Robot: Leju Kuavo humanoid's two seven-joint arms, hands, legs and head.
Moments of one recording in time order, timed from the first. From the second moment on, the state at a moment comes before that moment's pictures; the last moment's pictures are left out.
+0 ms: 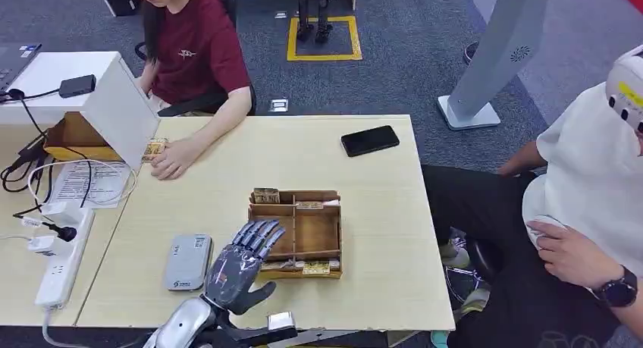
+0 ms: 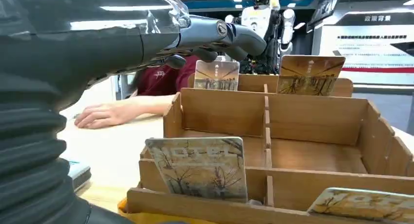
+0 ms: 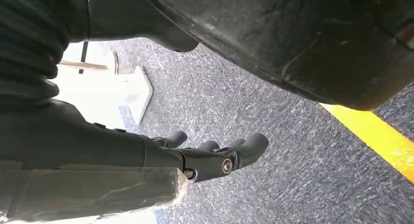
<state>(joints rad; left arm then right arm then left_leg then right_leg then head) 0.01 0.11 -0.49 -1.48 -1.26 0.32 -0.23 -0.06 0.17 -0.72 -0.21 1.57 -0.05 -0.09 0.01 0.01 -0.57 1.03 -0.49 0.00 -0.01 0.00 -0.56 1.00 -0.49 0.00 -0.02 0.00</state>
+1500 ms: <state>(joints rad) 0.02 0.11 -0.49 -1.47 -1.23 0.30 -0.23 -0.06 0.17 -0.72 -0.21 1.57 -0.04 -0.09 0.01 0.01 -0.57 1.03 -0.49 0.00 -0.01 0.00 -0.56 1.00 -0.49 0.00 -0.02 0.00</state>
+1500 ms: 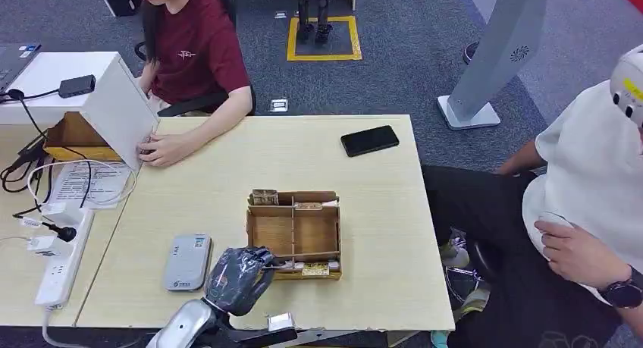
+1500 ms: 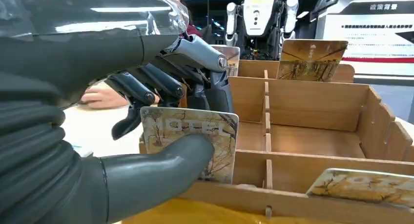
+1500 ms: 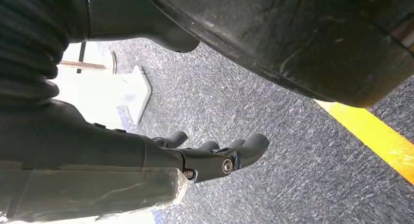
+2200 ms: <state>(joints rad) -0.31 0.30 -0.37 -1.64 -0.71 -0.05 -0.28 -0.06 0.17 -0.72 -0.21 1.57 -0.04 -0.12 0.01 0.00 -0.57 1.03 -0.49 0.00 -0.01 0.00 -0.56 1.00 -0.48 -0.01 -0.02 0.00</state>
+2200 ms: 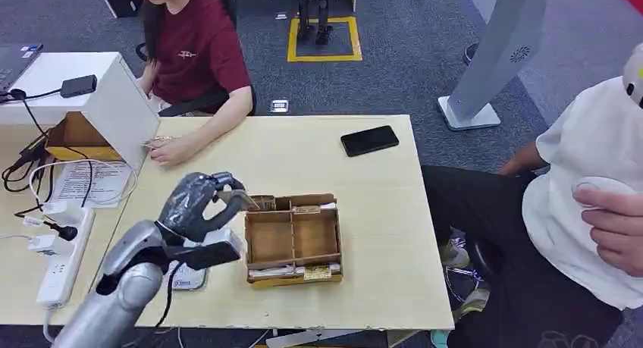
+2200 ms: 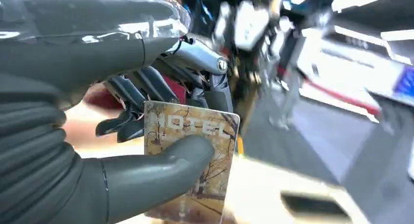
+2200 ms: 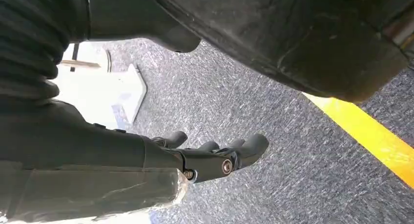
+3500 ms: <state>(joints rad) -0.68 0.13 -0.13 -1.24 -1.31 0.02 -0.02 -0.08 0.17 -0.64 -0.21 1.57 -0.01 -0.08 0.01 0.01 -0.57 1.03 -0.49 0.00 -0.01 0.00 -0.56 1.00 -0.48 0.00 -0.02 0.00</state>
